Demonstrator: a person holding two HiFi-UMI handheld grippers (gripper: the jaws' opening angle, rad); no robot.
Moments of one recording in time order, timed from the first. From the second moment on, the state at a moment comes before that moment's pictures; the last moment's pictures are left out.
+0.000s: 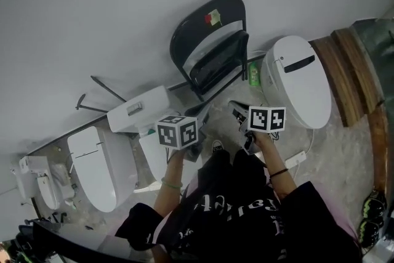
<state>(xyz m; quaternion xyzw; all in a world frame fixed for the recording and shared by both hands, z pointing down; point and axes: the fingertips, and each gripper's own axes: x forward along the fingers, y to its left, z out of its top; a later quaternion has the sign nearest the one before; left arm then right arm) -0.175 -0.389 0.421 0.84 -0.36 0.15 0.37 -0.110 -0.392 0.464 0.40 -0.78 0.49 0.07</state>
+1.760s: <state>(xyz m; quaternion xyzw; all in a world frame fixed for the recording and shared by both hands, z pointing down) -0.086 -0.006 0.415 0.85 -0.36 0.16 0.34 -0.041 -0.034 0.447 0.41 -0.79 0.45 0.05</state>
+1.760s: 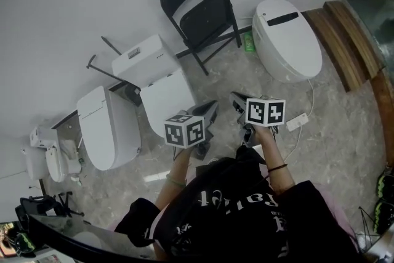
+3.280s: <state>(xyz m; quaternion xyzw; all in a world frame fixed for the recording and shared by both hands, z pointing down) -0.143 0.220 0.418 0.90 -0.18 0.17 0.37 -0.114 0.228 0.445 0.55 -0.70 0.45 0.00</state>
